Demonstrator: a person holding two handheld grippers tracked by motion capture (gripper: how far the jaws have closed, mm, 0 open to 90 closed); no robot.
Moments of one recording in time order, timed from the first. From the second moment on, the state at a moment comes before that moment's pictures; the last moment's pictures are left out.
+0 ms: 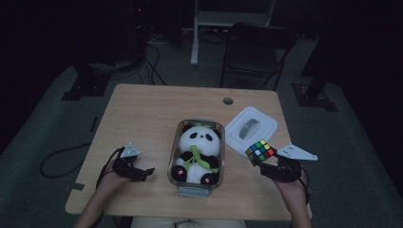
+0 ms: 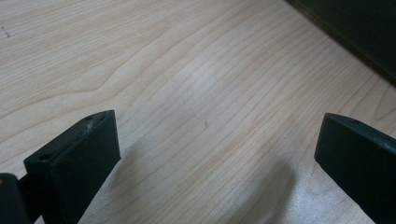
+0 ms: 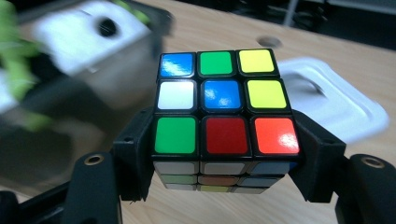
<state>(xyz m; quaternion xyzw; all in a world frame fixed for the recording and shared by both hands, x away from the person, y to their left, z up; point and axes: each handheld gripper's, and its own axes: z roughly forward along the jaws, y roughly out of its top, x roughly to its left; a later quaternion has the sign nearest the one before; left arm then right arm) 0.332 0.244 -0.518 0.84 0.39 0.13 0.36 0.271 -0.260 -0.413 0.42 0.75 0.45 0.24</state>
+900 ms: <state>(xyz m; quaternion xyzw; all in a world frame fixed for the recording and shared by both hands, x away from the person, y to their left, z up) 0.334 0.238 -0.524 0.85 0.38 0.15 0.33 0.283 -0.155 -0.390 0.25 0.82 0.50 0.13</state>
